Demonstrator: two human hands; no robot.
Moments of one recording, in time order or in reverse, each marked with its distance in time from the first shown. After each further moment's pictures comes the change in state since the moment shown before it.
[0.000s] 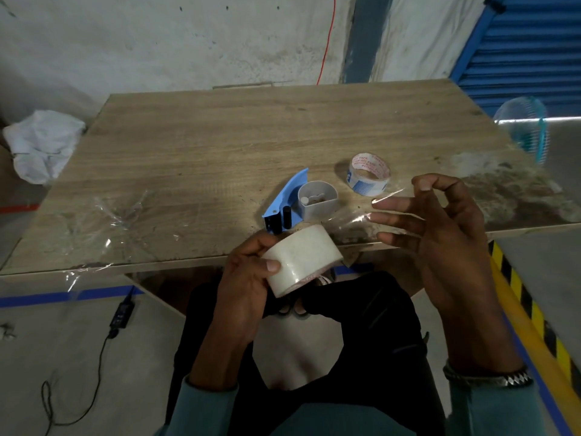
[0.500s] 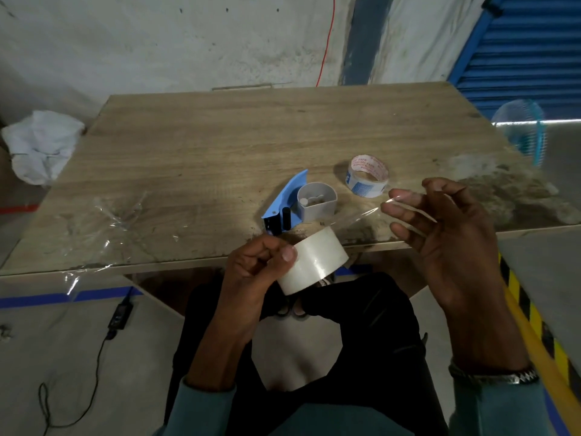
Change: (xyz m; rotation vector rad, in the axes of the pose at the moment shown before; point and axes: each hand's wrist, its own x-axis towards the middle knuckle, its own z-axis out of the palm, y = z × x) left_hand -0.001 -0.003 0.001 0.166 -0.009 0.114; right_hand 0.014 0.006 -0.020 0.161 0.036 0.044
